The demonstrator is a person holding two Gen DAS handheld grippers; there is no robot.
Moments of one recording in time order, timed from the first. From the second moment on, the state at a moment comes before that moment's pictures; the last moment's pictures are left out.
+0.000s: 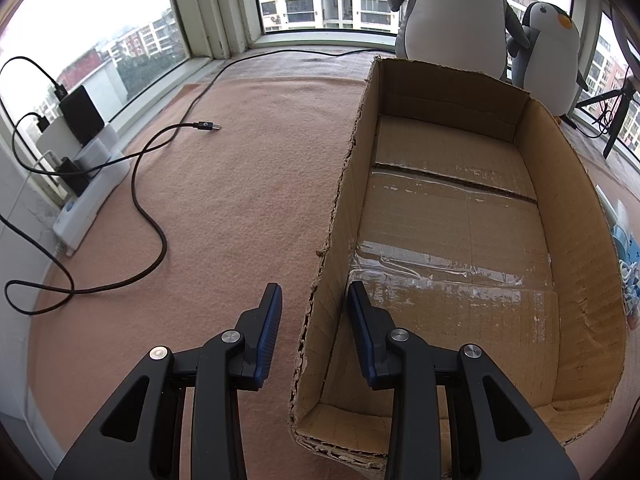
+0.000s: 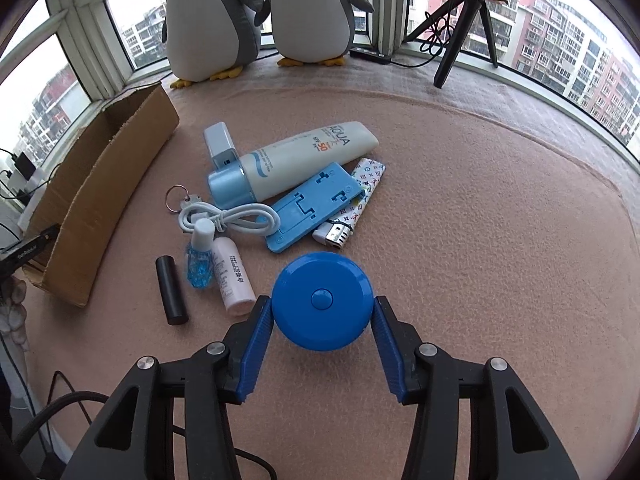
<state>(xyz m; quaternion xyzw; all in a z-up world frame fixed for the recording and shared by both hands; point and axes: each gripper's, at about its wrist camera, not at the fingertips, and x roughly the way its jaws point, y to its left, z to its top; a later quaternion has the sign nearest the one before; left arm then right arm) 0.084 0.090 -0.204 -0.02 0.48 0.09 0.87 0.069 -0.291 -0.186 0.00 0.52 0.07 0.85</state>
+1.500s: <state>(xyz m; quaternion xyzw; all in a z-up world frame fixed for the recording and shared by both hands) 0.083 0.090 -0.203 -0.02 0.48 0.09 0.87 0.111 -0.042 -0.152 -0.08 0.45 0.27 0.84</state>
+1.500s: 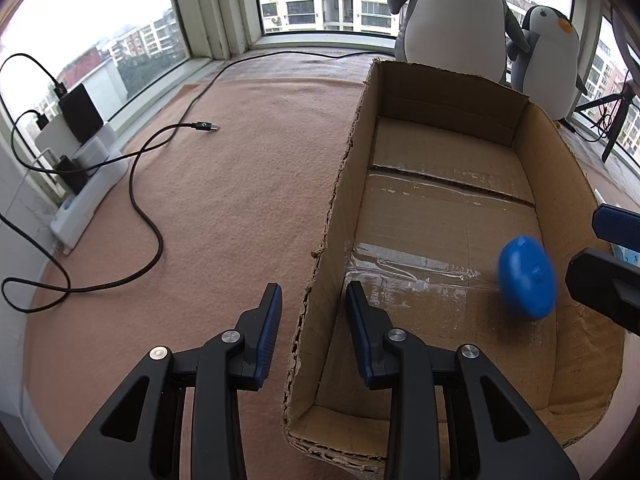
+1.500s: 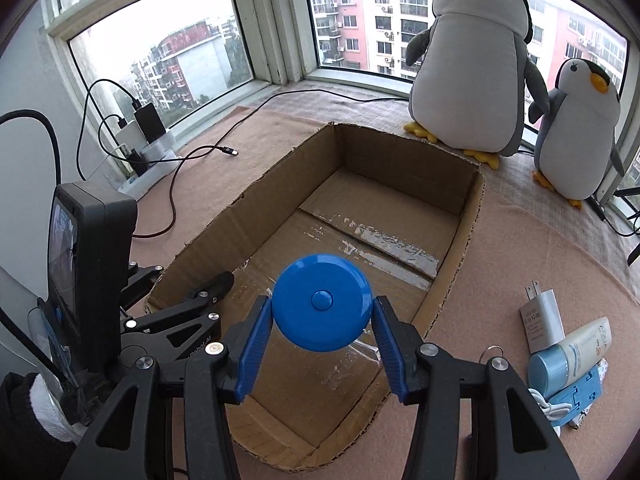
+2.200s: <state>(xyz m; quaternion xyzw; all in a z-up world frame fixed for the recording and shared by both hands) 0.084 0.090 -0.203 -0.02 0.48 0.09 0.87 0.098 -0.063 -0.137 -0.07 0.44 0.26 0.86</state>
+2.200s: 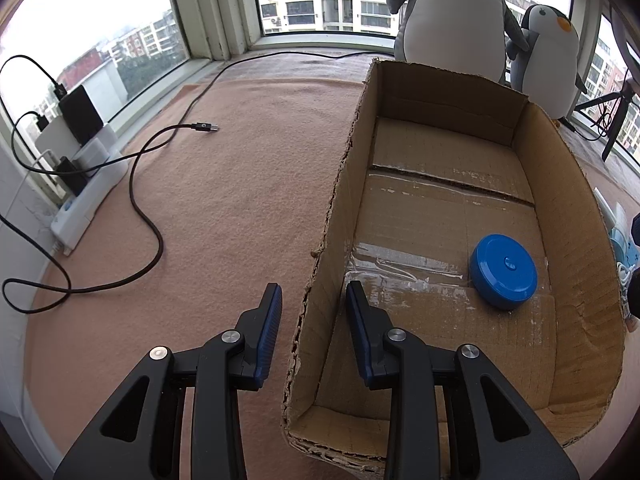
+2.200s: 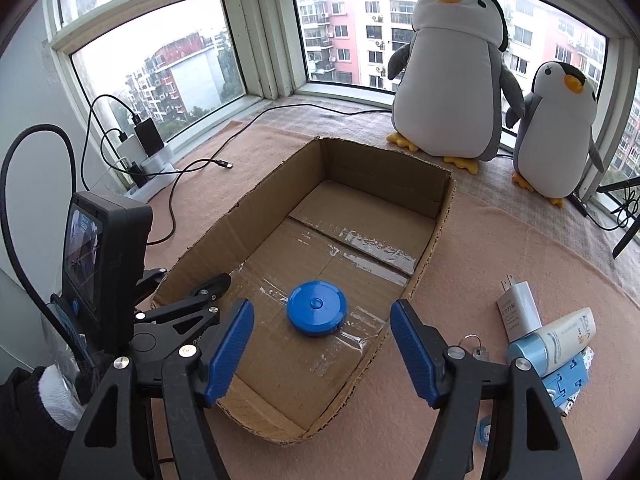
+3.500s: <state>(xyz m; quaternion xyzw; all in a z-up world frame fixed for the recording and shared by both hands) 0.085 0.090 -0.203 -0.02 0.48 0.09 0.87 0.082 -0.188 -0.206 -0.05 0.53 0.24 0.81</state>
